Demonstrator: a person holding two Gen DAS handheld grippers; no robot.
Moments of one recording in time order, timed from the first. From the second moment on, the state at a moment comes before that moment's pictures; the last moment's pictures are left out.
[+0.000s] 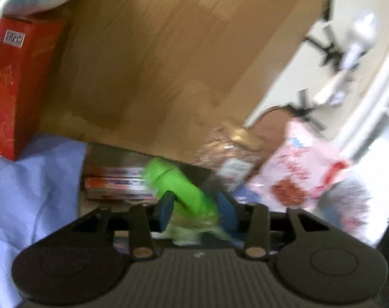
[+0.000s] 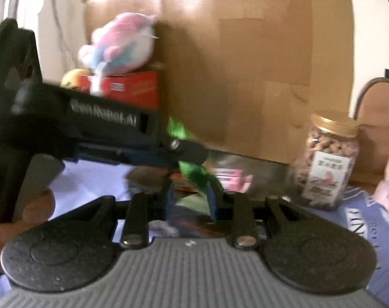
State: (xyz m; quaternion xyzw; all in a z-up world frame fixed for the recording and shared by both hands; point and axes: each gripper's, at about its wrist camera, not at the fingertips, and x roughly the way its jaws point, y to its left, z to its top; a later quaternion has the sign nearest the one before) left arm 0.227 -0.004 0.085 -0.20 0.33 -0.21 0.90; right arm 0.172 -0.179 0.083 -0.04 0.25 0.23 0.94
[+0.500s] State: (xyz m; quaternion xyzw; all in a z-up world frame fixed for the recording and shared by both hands) left arm 0.144 0.008 0.075 -0.19 0.34 -0.26 0.88; right arm 0.083 -0.299 0.050 0.13 0.30 0.22 0.92
